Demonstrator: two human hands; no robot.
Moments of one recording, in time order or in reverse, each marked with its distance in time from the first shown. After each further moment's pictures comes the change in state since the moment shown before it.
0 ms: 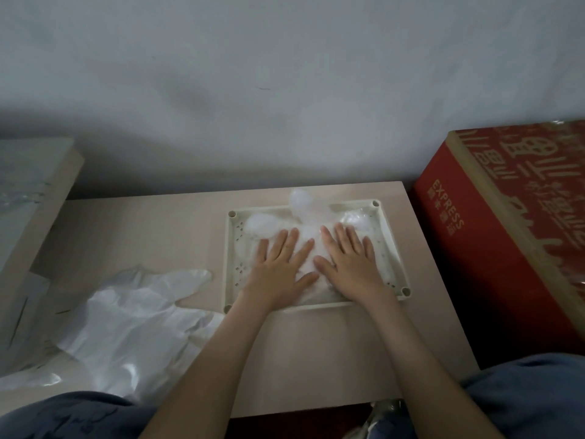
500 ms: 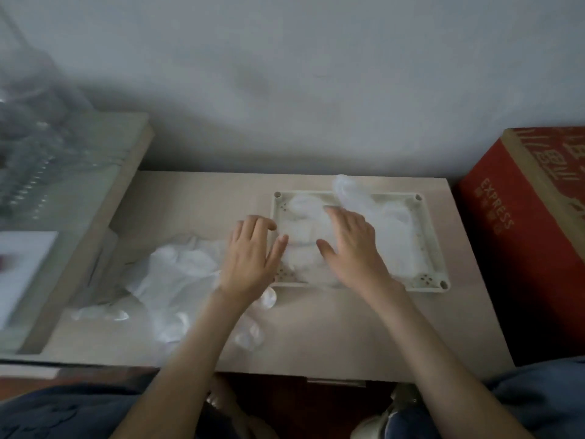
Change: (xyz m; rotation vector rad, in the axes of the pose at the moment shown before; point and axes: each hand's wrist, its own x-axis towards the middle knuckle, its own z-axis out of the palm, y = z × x) left_hand -0.092 -0.053 -0.042 -0.382 0.646 -0.176; right_hand -0.025 -0.080 -0.024 0.191 0.408 -0.304
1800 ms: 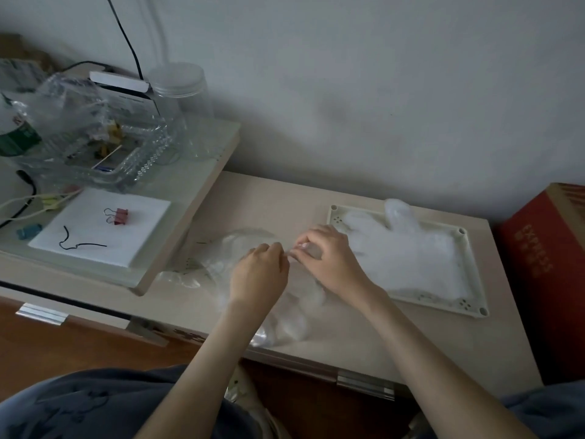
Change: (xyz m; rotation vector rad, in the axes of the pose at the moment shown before) left_hand -0.062 -0.026 -0.069 0.219 0.032 -0.293; right_hand -0.002 -0.131 0.022 0.393 -0.071 -0.226
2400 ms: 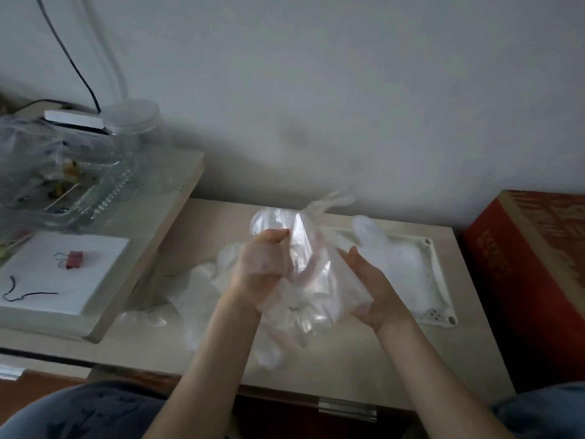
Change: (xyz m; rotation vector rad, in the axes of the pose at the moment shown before) left_hand 0.045 0.080 -0.059 -2.033 -0.901 -0.513; right_hand -0.033 0.037 -0.080 1.314 -0.065 0.602
